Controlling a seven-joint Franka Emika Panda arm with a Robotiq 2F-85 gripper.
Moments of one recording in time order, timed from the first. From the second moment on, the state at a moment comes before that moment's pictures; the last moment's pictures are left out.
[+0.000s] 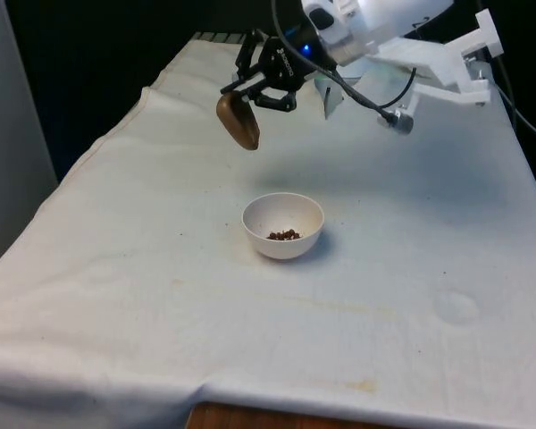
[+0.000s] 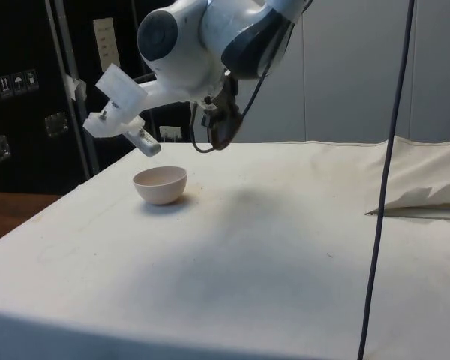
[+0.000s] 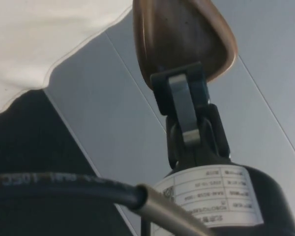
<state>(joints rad) -0.03 0.32 0.11 -2.13 -1.18 1.91 1.19</state>
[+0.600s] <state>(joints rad) -0.03 0.32 0.08 -2.14 -1.13 2.02 1.12</state>
